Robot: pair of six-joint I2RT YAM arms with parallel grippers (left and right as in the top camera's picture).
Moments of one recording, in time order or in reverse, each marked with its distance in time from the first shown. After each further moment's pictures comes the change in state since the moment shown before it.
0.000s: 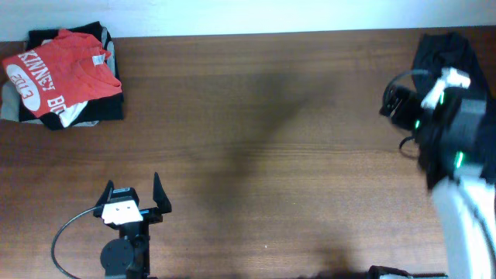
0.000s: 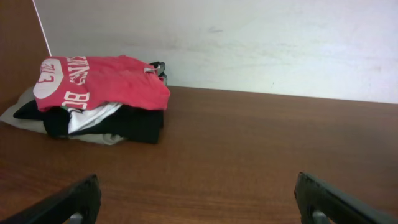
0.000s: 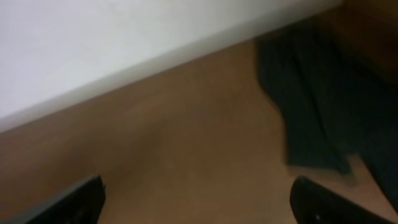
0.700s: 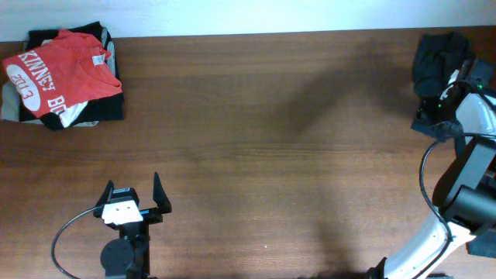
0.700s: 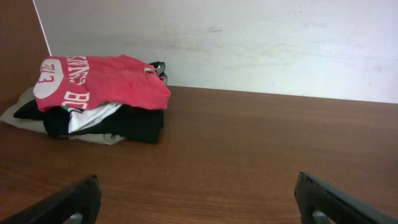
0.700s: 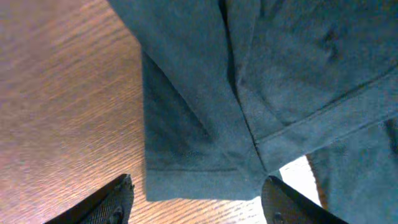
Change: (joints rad) left arm 0.000 -0.001 0.000 -0.001 0.000 0.000; right arm -0.275 0.846 0.468 -0.191 0.039 -0.234
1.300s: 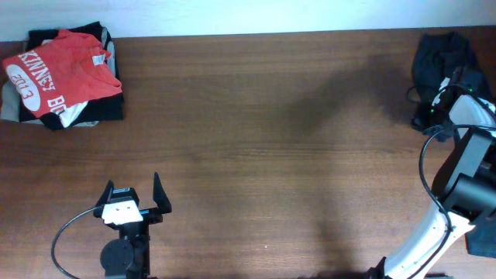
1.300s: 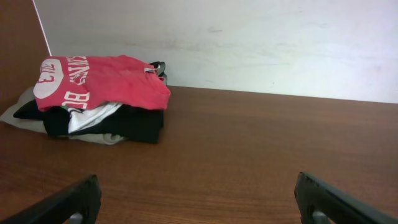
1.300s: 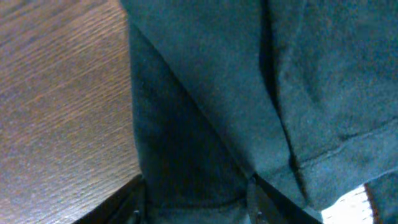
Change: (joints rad) left arm 0.000 0.000 0.000 0.000 0.000 0.000; right arm -0.001 0.093 0.010 0.026 -0.026 -0.006
